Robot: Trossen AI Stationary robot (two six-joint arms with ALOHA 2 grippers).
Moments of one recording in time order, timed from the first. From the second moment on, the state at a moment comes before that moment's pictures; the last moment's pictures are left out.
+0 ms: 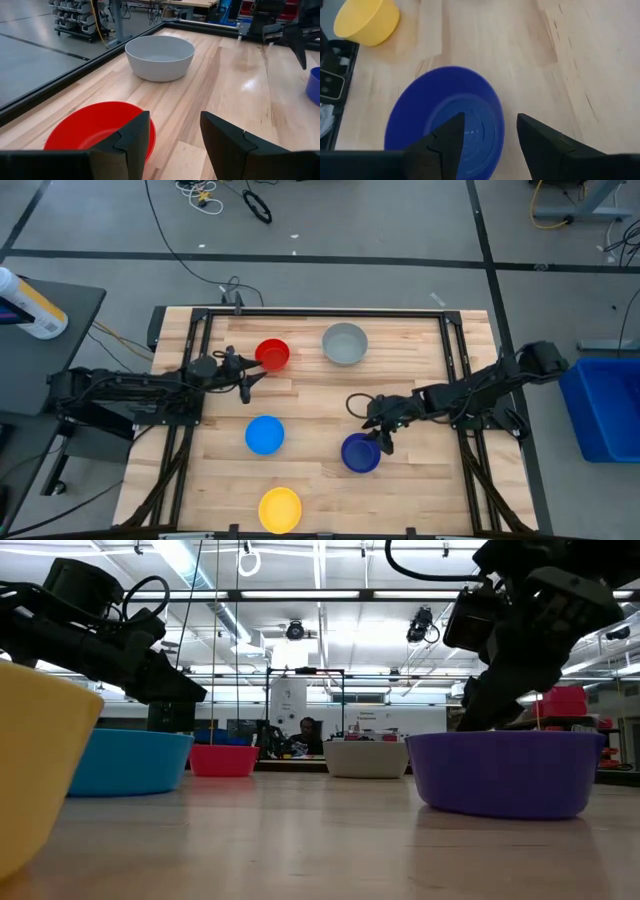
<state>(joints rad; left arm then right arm) 0.27 0.75 0.02 0.50 -0.16 -0.08 0.22 1.40 0.54 0.09 -0.07 0.49</state>
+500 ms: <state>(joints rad) 0.27 0.75 0.02 0.49 -0.16 -0.09 0.22 1.40 0.54 0.01 -0.03 0.51</state>
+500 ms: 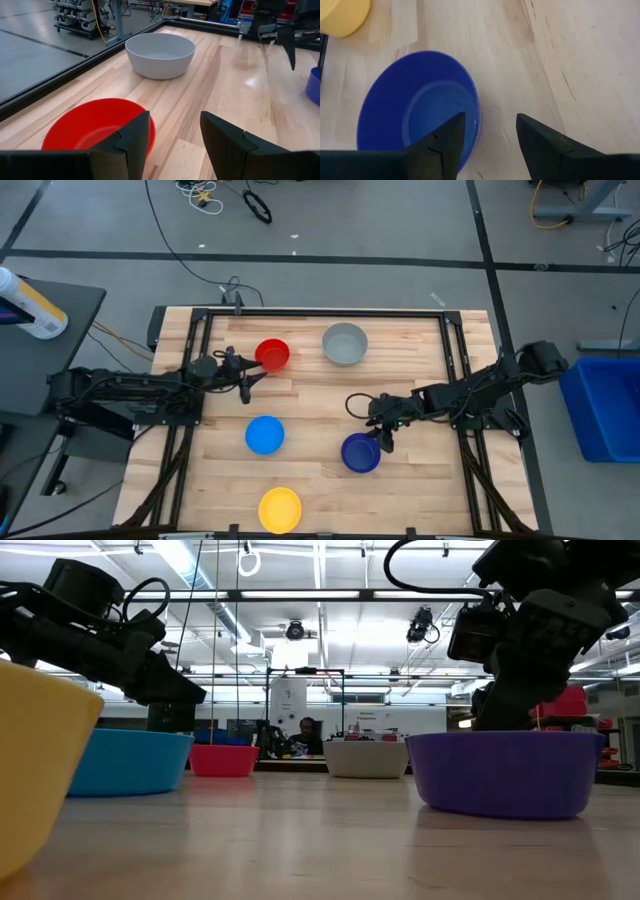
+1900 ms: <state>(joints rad) 0.27 0.75 0.02 0.49 -0.17 -0.09 0.08 2.12 1.41 0.17 -0.08 0.32</state>
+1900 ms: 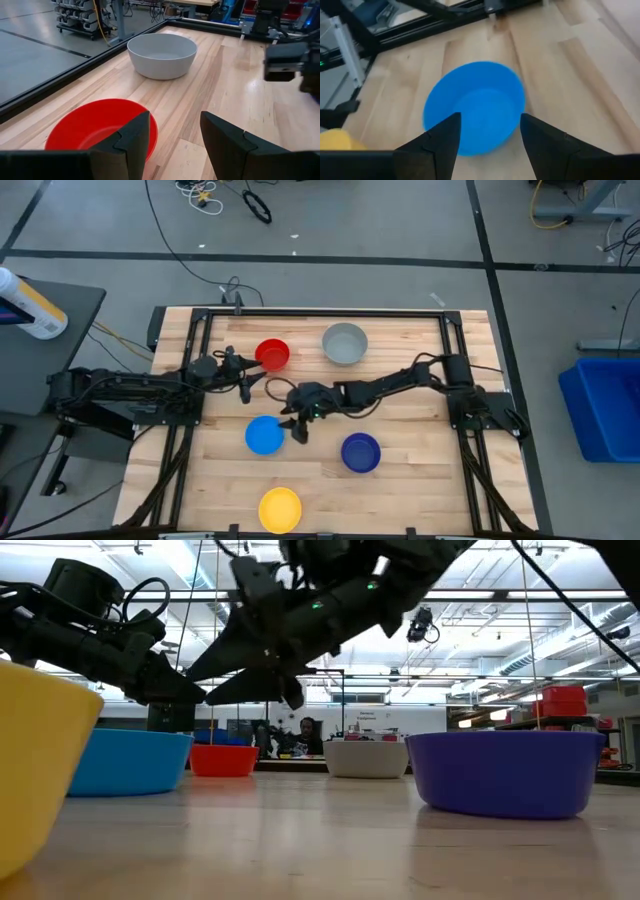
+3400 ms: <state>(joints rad) 0.27 0.75 0.02 0.51 -0.17 -0.09 0.07 2.30 1.50 0.20 -0.13 0.41</state>
